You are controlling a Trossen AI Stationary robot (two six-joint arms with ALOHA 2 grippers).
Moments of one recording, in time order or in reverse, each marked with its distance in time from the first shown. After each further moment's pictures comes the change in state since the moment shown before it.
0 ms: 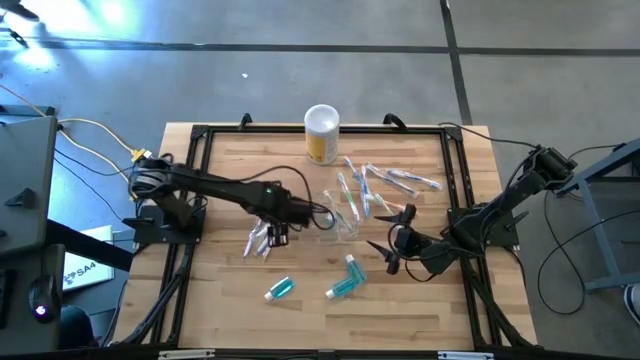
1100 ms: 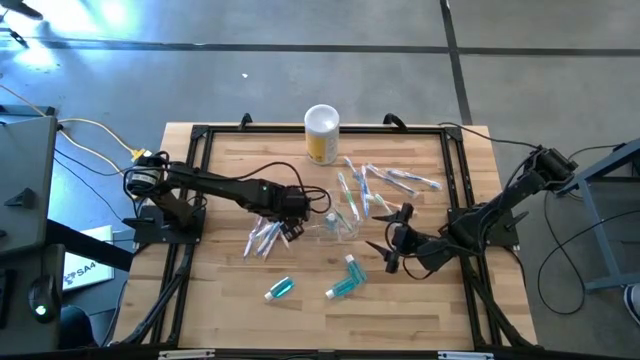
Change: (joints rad) left arm 0.046 -0.031 -0.144 0.252 -0.009 -0.388; right arm -0.032 0.000 0.000 -0.015 -0.073 0.020
